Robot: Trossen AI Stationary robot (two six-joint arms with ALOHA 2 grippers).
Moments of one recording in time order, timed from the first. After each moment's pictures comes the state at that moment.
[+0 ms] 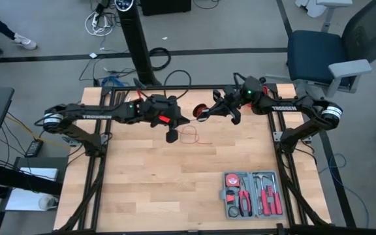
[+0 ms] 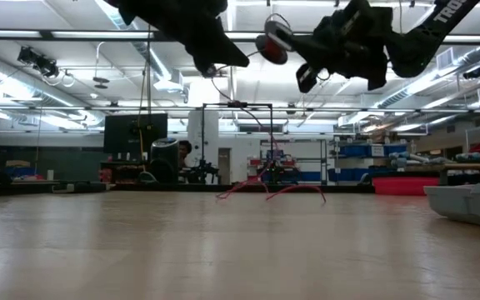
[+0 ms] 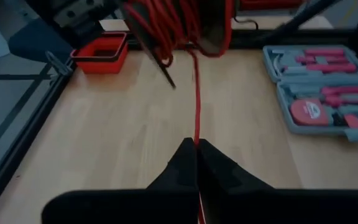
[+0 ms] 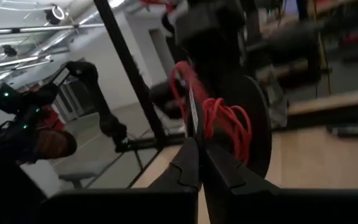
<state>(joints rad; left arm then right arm) 0.18 1.43 1.08 -0.12 0.08 0.09 -0.57 1.42 0.67 0.90 -0.99 0.44</state>
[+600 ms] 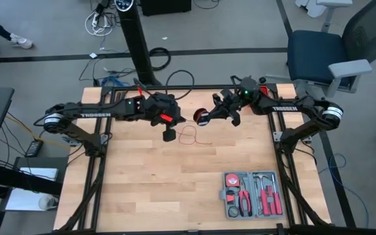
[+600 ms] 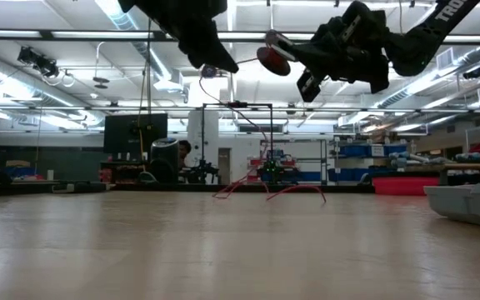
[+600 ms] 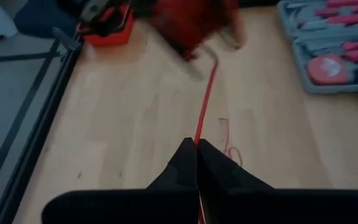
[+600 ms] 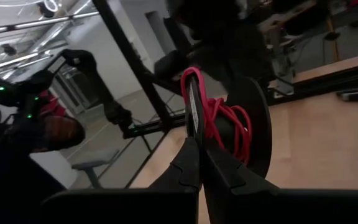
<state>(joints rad) 0.18 1.43 1.17 -0.36 0.02 0.17 -0.57 1.41 0.67 0.73 -1.02 0.41</state>
